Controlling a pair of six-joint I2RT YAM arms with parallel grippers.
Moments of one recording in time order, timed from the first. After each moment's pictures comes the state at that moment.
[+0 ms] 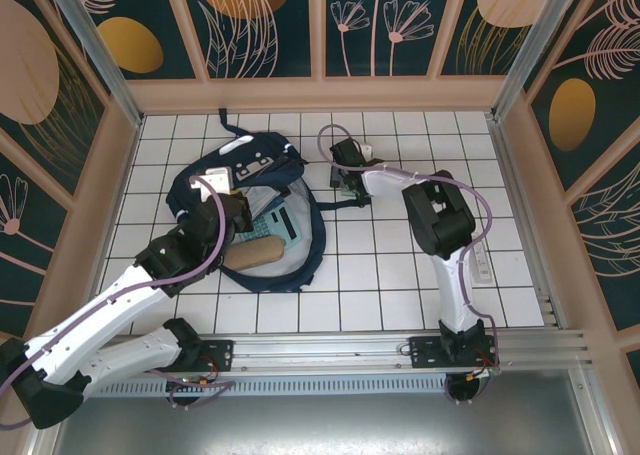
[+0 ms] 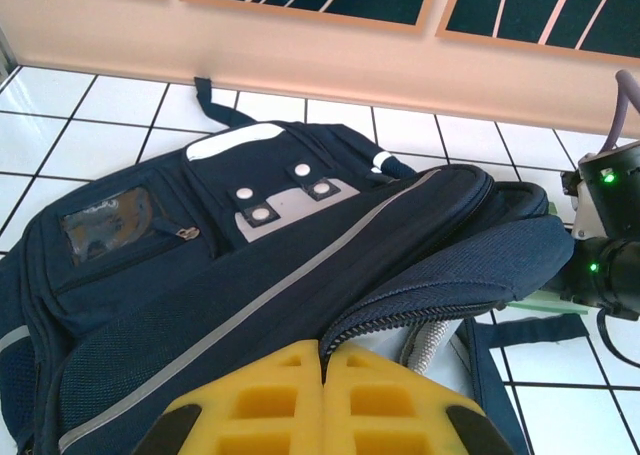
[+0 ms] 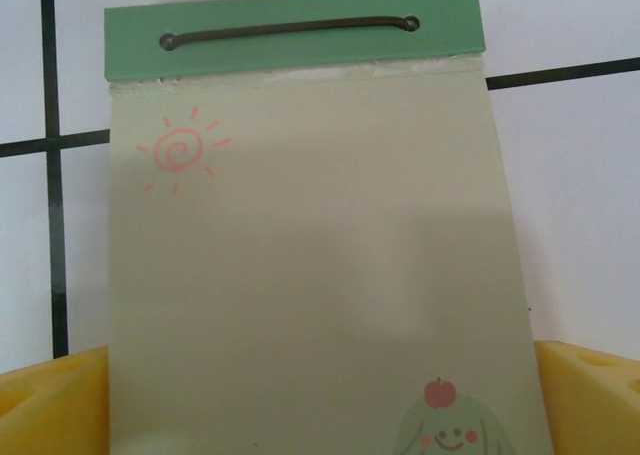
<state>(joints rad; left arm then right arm) -0.79 0.91 0.90 -0.53 -0.63 -0.55 0.54 2.17 1.50 -0.34 0.36 0.52</state>
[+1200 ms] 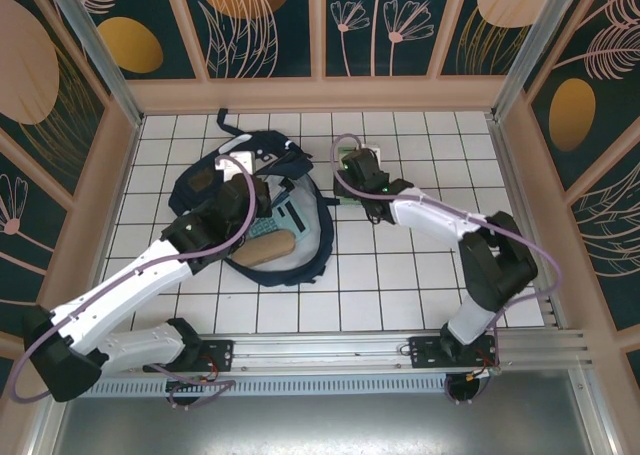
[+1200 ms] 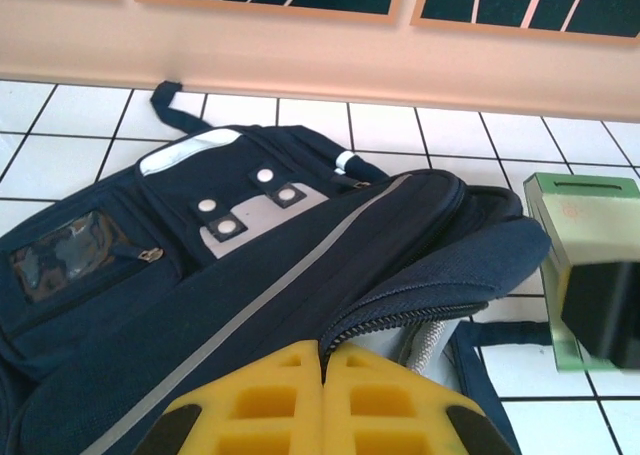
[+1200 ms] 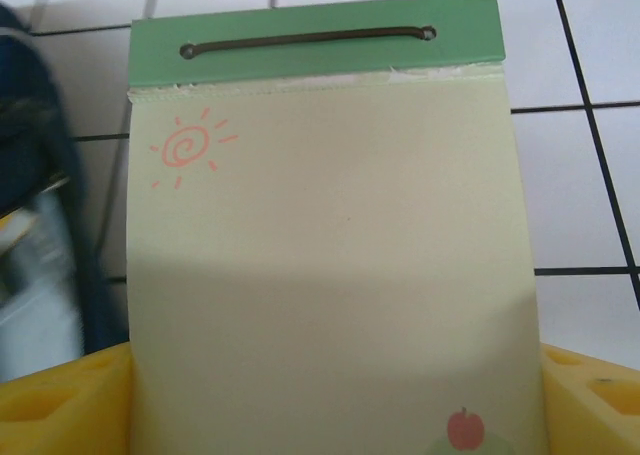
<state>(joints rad) -0.79 1.14 1.04 -0.48 -0.61 -0.52 0.66 1.62 1.10 -0.23 0.35 0.48</state>
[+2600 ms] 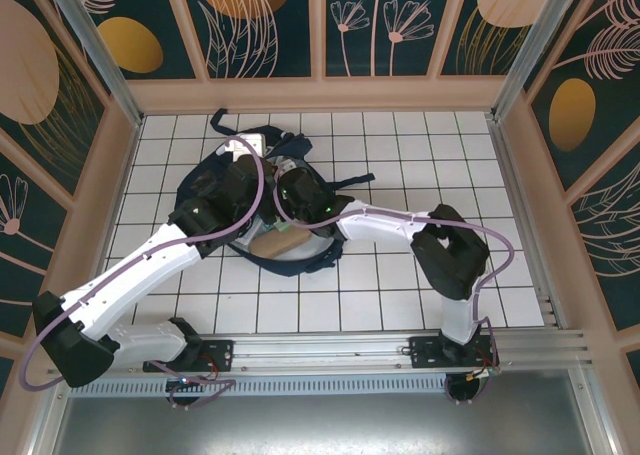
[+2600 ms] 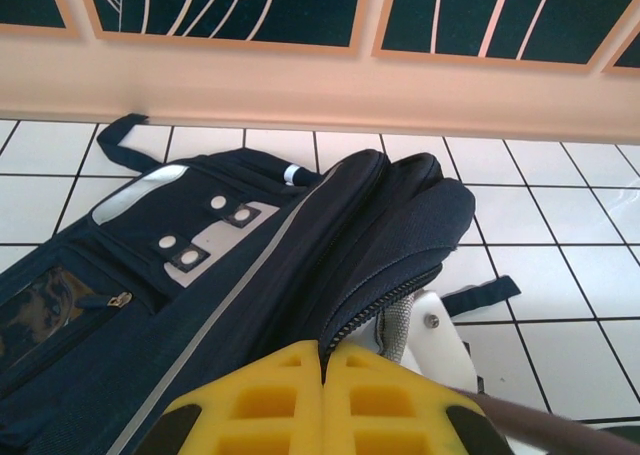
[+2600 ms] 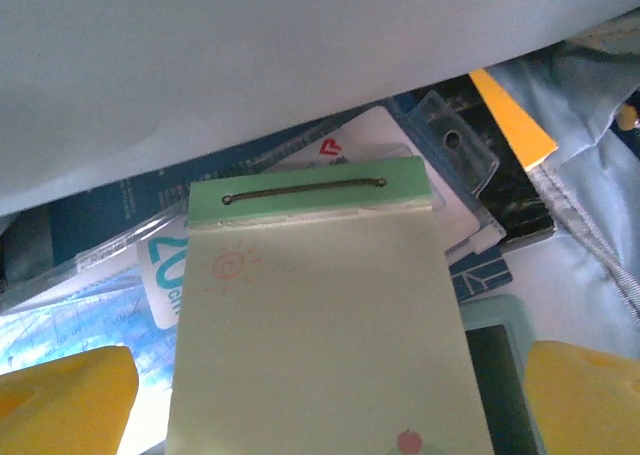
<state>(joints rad) -0.78 1.22 1.17 -0.47 -0.56 -0.48 0.94 1.88 1.30 -0.02 0.19 0.26</state>
